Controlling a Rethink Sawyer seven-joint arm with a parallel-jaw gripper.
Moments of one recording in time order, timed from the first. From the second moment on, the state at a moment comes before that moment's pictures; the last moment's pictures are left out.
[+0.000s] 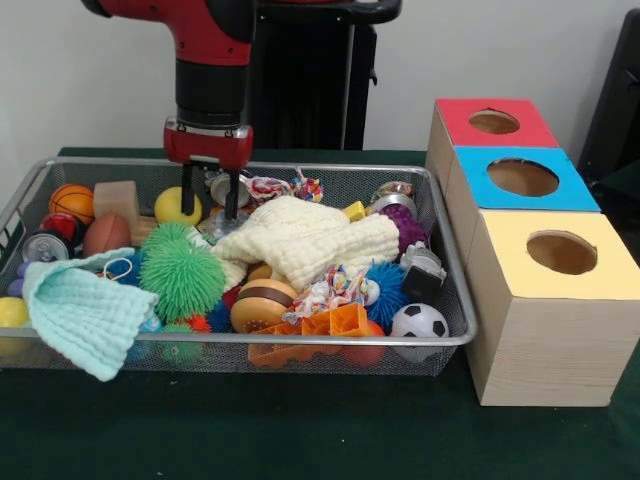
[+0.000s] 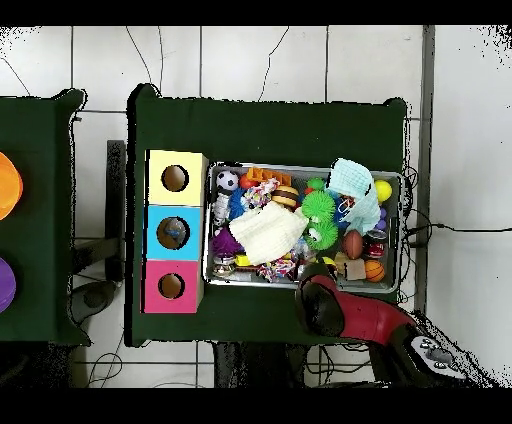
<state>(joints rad) -0.60 -0.51 0.00 1.95 -0.43 -0.14 1.70</state>
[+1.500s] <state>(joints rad) -0.64 -0.61 0.06 2.10 -0.38 -0.10 1.70</state>
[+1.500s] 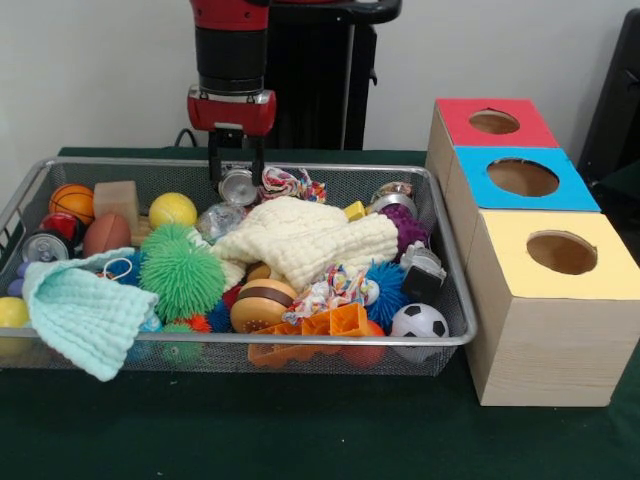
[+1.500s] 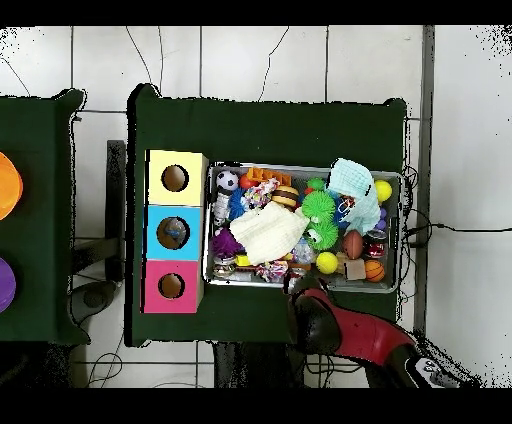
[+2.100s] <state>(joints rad) -0.63 -0.60 0.06 2.10 -0.38 -0.10 1.70</state>
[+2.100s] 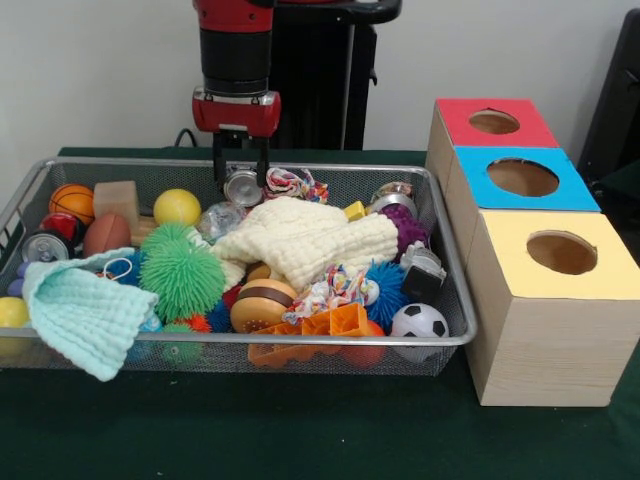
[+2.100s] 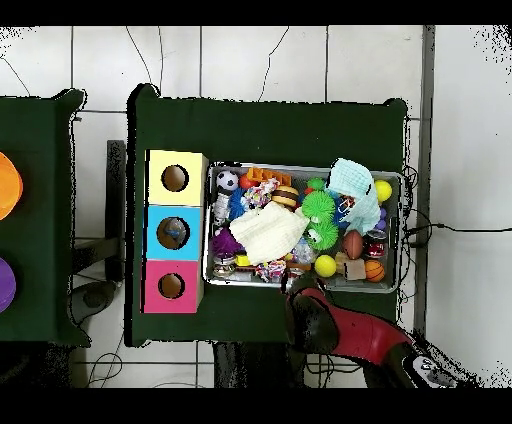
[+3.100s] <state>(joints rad) -0.66 -0.55 0.07 2.05 -0.38 -0.09 1.70</state>
